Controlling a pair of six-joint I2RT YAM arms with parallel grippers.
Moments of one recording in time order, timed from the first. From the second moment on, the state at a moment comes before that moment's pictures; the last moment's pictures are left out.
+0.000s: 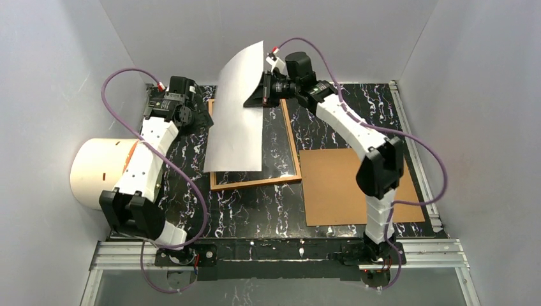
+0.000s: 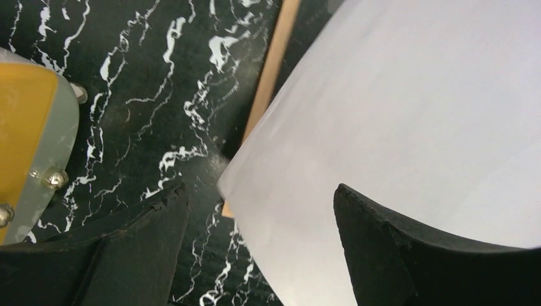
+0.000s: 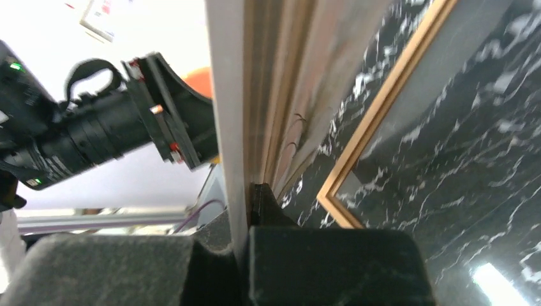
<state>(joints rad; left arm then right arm) -0.21 1.46 1.56 -1.08 -0.24 -0.56 0.62 1.93 1.94 -0.35 -0.62 0.73</state>
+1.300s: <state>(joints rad) -0.08 1.83 1.57 -0.89 0.06 -0.54 0.29 1.87 2.10 -0.85 -0.41 1.16</state>
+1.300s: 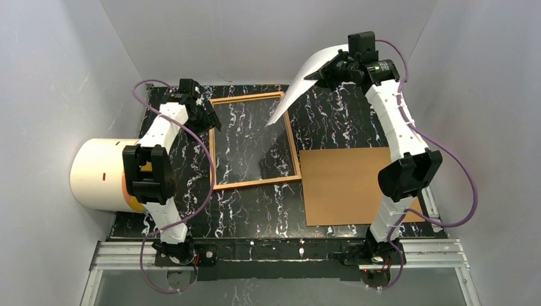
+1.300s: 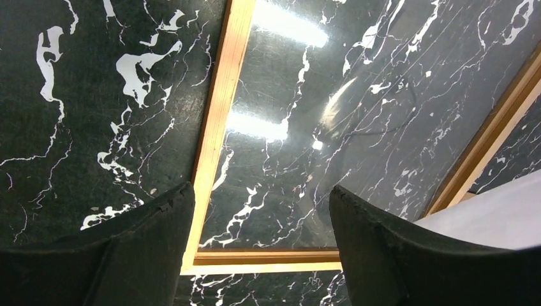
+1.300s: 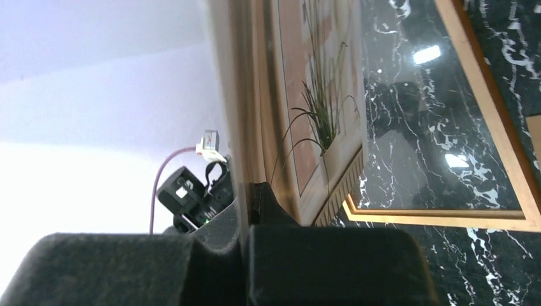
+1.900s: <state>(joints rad) -0.08 1.84 1.57 -0.91 0.02 -0.51 0.30 1.98 2.22 -0.91 -0.55 1.04</state>
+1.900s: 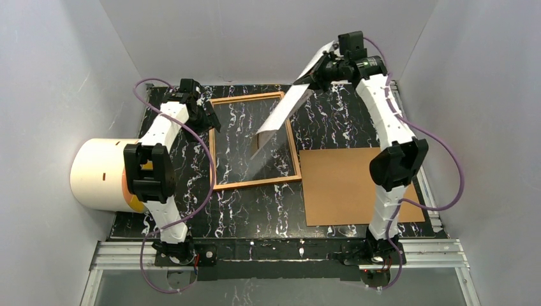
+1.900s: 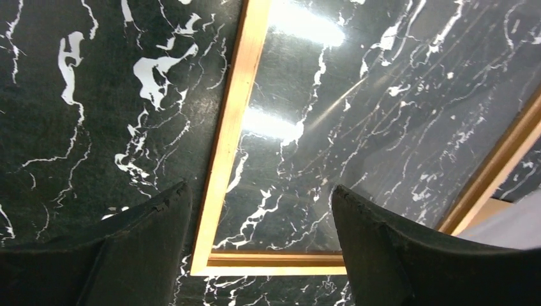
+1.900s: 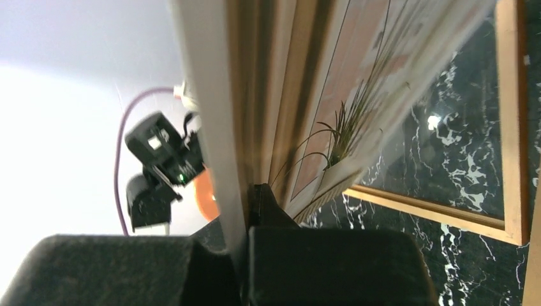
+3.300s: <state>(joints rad) -0.01 2.12 1.65 -0.81 0.06 -0.46 0.31 2.47 2.19 -0.84 -0.93 0.47</state>
